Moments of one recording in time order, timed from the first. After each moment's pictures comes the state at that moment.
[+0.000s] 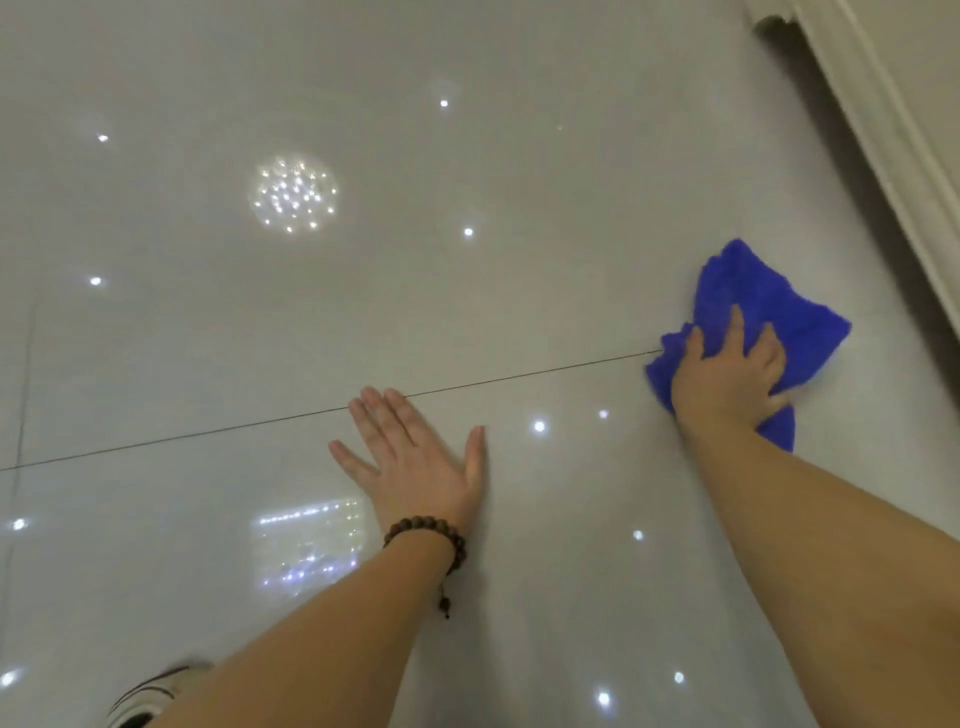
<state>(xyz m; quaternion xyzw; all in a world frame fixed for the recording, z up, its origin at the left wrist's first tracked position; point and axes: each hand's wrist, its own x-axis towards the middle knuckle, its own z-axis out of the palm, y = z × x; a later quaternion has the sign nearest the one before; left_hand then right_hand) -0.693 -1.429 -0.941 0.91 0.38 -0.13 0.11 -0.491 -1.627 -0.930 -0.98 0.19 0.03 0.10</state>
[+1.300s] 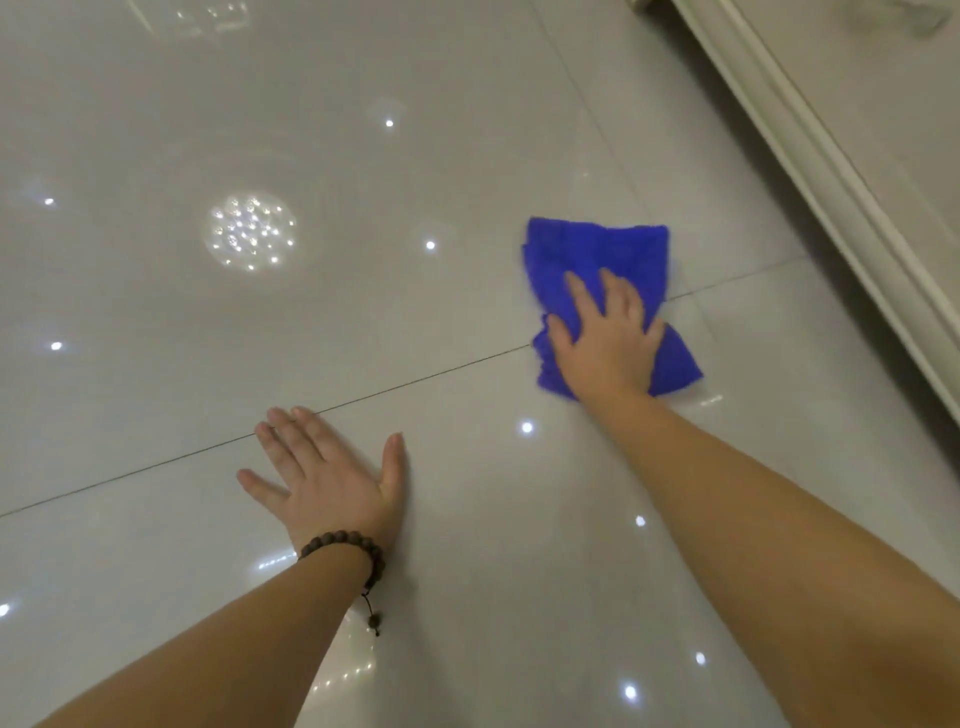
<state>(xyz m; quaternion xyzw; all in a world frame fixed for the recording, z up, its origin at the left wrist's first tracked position) -0.692 -1.433 -0.947 0.91 0.39 -0.10 0.08 -0.493 -1.631 -0.938 -1.00 -0.06 0.01 0.07</state>
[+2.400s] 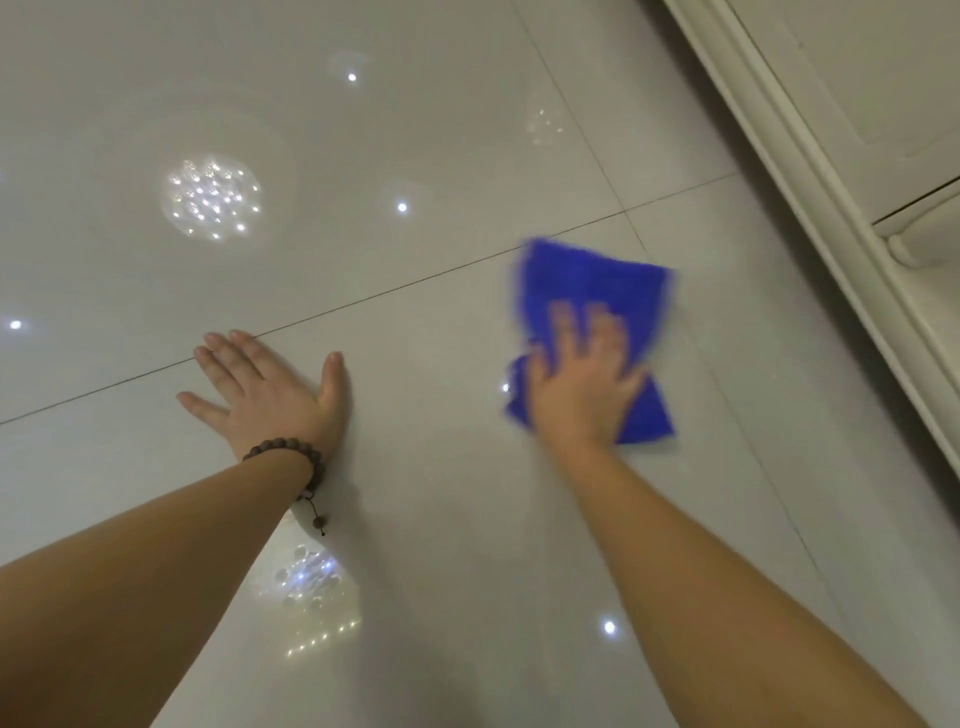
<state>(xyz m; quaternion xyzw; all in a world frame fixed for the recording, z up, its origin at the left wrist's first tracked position) -0.692 -1.436 -0.944 0.91 0.39 -0.08 0.07 -0.617 -1.687 -0.940 -1.00 0.03 -0.02 0.09</state>
